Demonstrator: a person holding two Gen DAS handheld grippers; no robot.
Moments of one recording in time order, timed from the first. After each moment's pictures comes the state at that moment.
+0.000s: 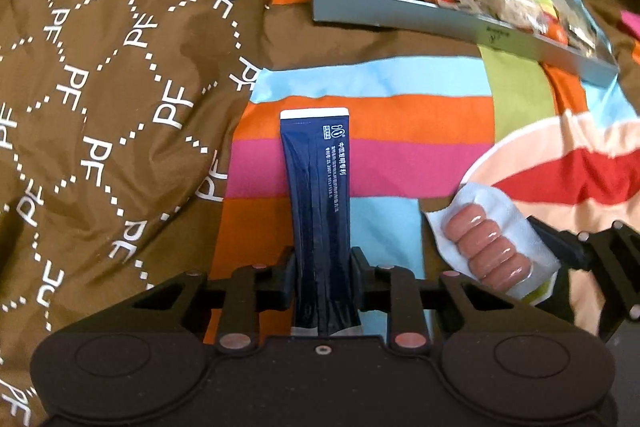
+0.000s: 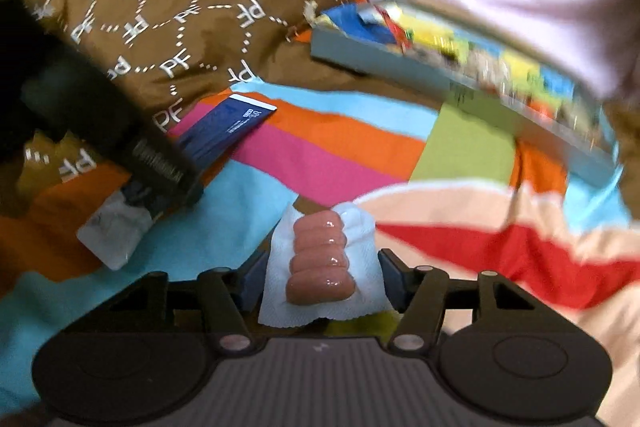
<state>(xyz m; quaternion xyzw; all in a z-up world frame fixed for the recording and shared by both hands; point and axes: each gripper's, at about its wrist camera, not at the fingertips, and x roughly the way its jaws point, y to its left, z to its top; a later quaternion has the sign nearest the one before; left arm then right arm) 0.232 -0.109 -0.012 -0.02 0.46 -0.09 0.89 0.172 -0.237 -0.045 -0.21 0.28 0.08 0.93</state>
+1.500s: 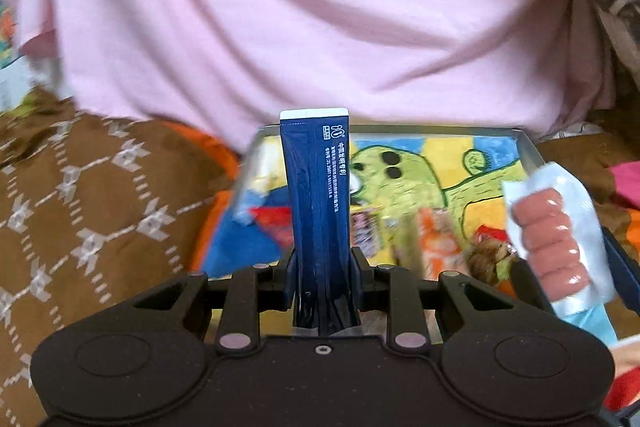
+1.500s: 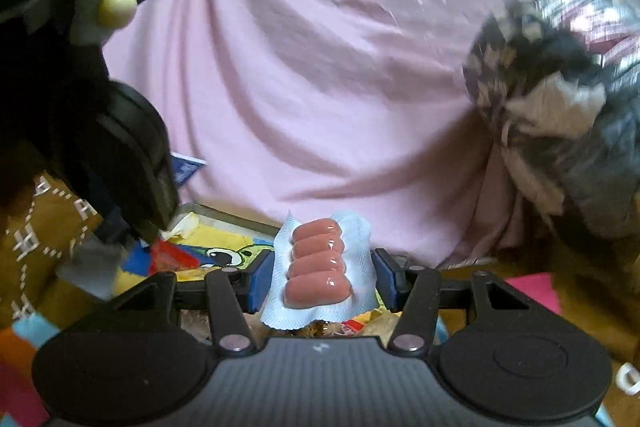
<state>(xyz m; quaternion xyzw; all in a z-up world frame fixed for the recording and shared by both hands) 0.367 -0.225 0.112 0.02 0.28 -0.09 0.96 0.258 -0.320 0.045 -0.12 -0.02 -0.09 0.99</state>
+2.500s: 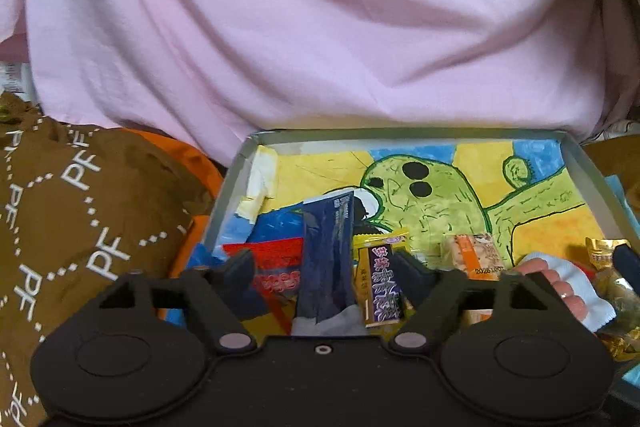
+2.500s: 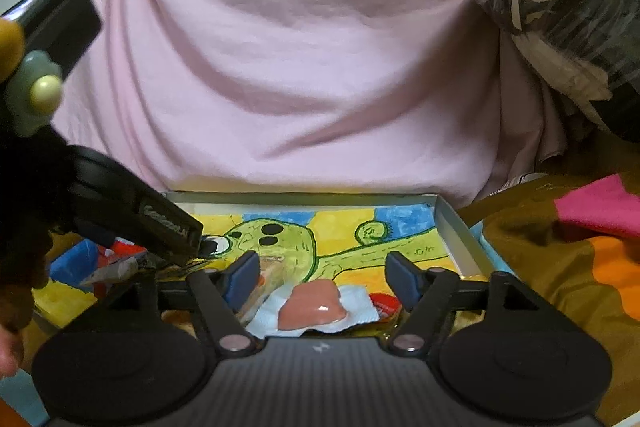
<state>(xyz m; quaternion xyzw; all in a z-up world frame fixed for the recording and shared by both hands) 0.428 -0.233 0.078 0.03 0.25 -0.07 0.96 0.324 -0.360 0.026 -0.02 0.02 -0.07 1.00</state>
